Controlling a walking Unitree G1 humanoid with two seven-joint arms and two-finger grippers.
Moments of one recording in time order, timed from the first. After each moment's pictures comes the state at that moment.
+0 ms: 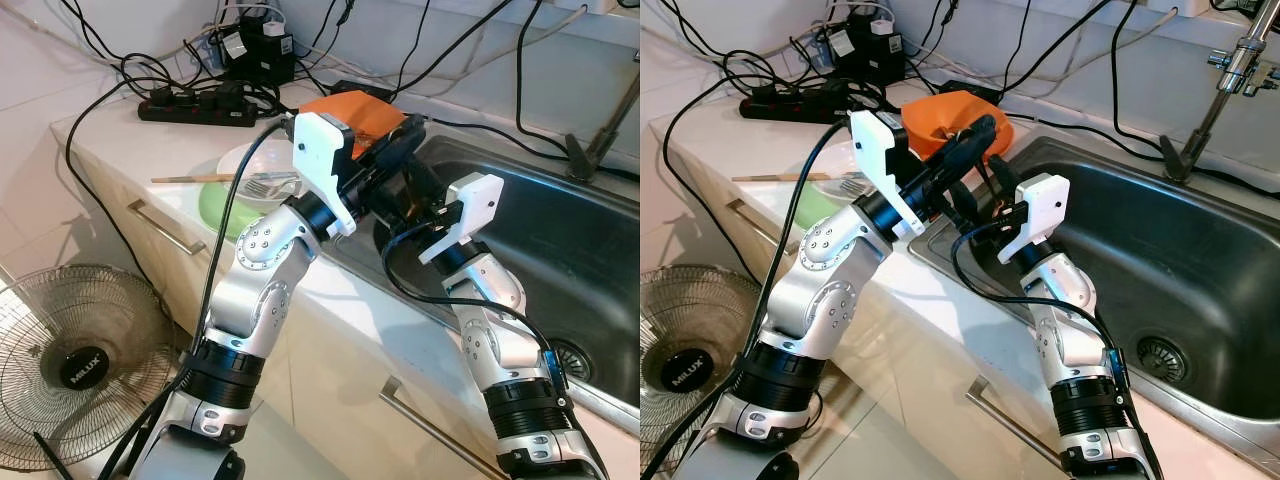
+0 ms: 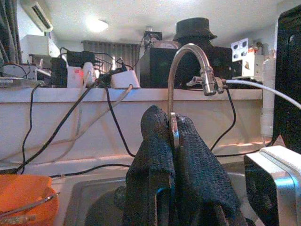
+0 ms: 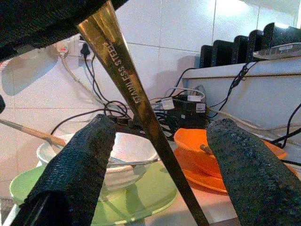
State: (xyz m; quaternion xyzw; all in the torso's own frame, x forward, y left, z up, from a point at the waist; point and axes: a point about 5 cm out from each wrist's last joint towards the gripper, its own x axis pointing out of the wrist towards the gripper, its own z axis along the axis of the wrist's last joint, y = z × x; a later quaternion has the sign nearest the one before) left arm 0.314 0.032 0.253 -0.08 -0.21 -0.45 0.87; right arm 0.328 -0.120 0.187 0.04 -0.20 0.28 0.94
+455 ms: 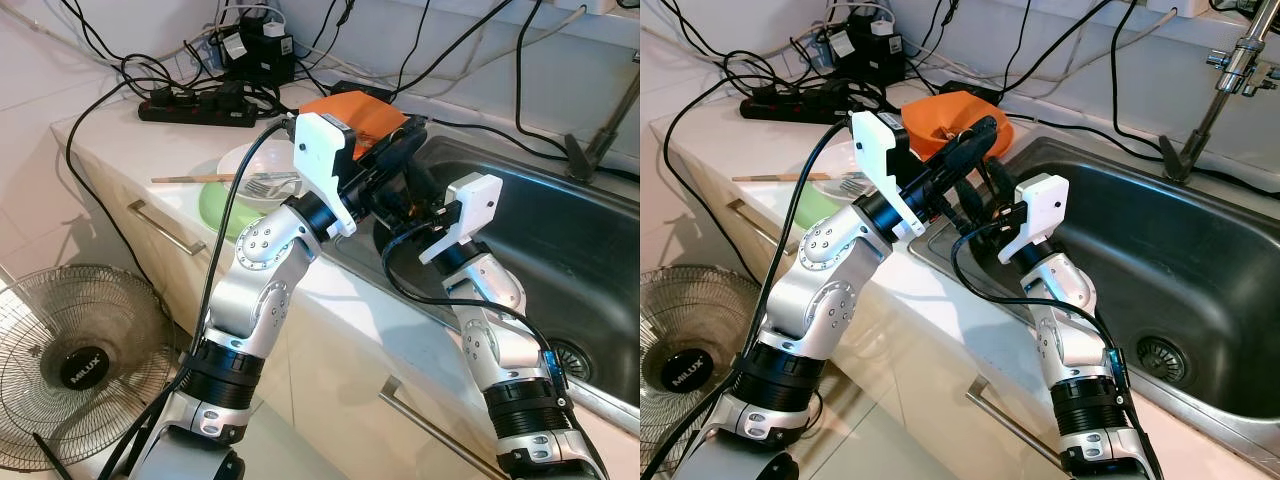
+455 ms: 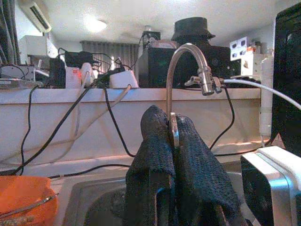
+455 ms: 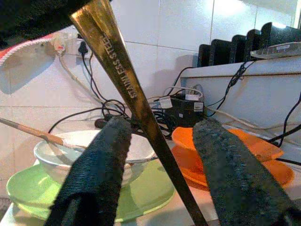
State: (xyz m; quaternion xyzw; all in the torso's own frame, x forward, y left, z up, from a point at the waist) left arm 0.314 0.032 0.254 -0.08 -0.21 -0.45 0.86; right arm 0.328 -0.120 0.186 0.04 -0.20 0.27 0.94
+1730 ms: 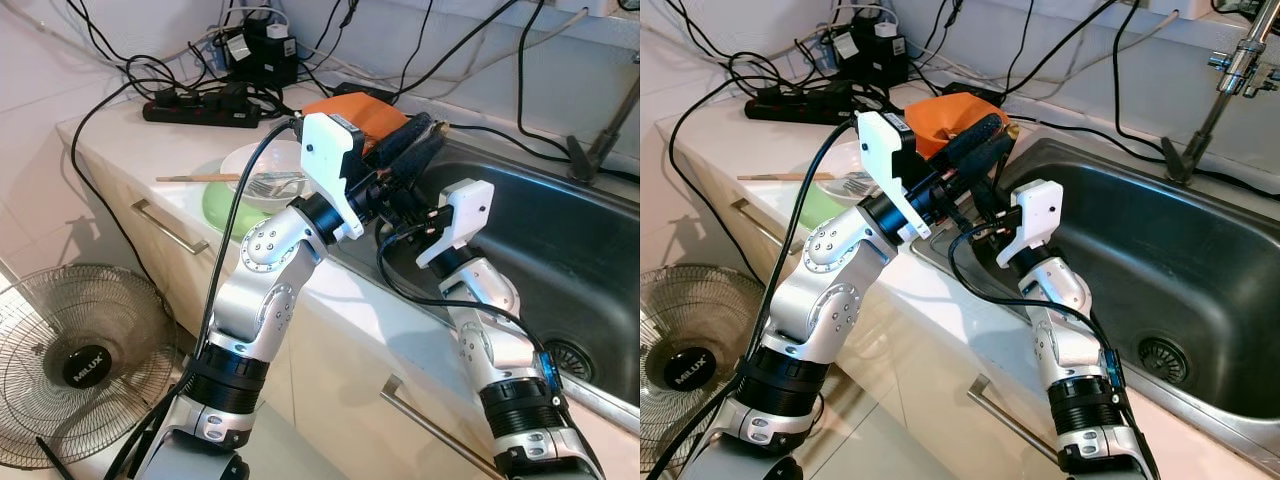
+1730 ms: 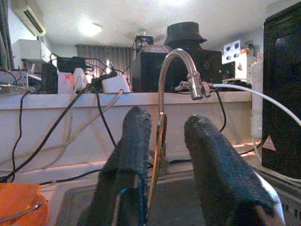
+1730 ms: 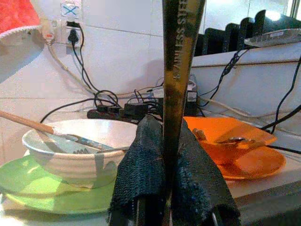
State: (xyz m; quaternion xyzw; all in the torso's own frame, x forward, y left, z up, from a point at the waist) left arm 0.308 0.026 0.256 -0.08 -0.21 -0.46 0.86; right arm 0.333 -0.121 0.178 0.04 -0.18 0.25 0.95
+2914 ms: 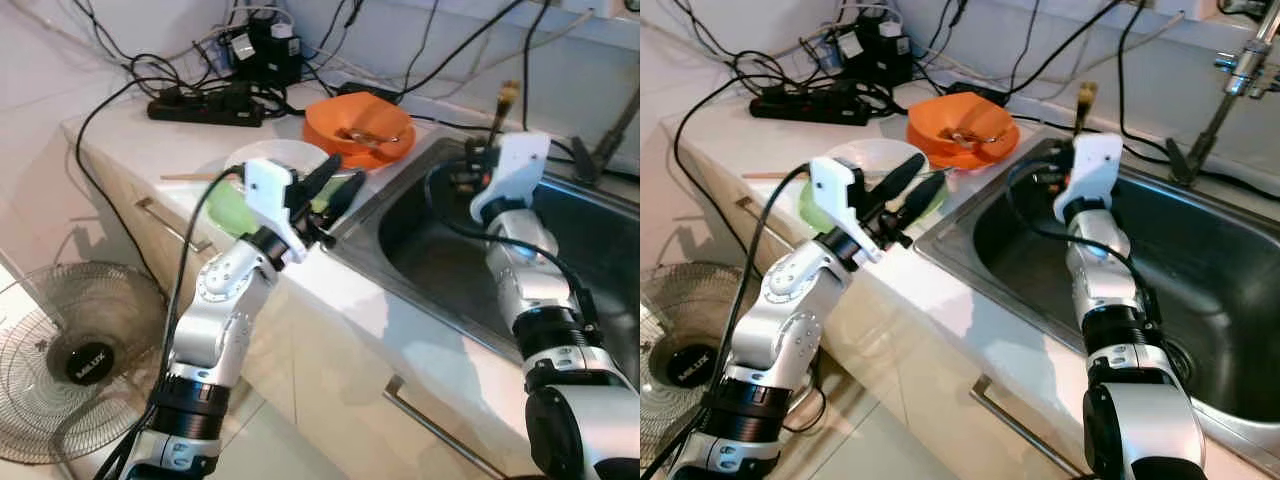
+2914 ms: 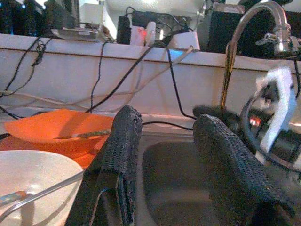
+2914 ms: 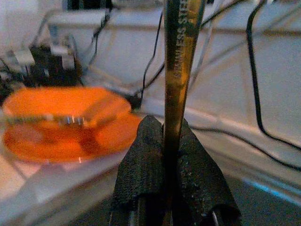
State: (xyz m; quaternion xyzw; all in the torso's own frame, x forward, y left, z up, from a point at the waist) left arm 0.318 0.081 0.208 -0.08 -0.14 -0.35 0.92; right arm 0.387 -0.192 0.189 -0.04 -0.10 0.00 0.99
